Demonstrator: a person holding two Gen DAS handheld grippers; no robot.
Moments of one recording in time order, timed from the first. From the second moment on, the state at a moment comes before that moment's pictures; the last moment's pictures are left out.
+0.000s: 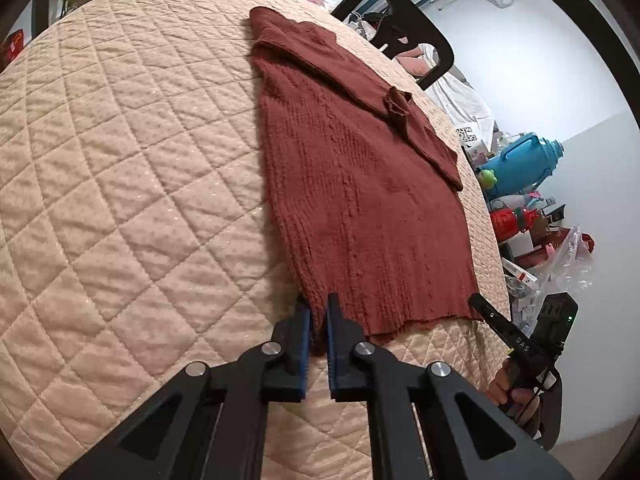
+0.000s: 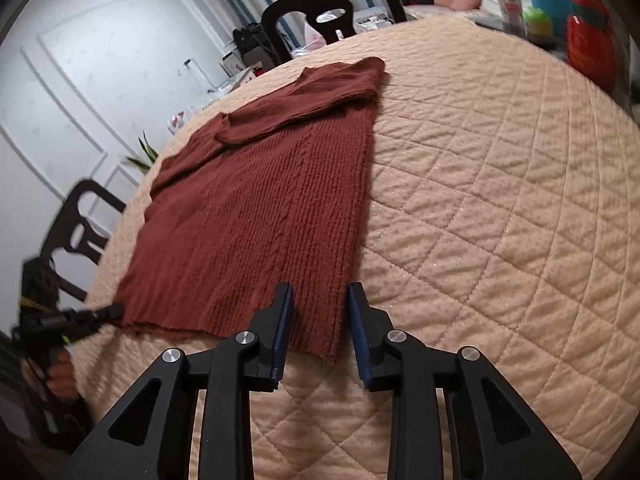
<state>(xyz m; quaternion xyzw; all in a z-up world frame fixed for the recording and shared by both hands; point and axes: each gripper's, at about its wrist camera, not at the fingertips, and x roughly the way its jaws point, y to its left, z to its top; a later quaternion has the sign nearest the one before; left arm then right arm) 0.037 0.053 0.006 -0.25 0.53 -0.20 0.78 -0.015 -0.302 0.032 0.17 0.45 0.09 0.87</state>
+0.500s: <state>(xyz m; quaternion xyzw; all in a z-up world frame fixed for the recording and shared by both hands) 0.003 0.079 0.037 -0.28 0.49 -0.22 0.80 -0.042 -0.319 0.053 0.24 0.41 0.14 0.87</state>
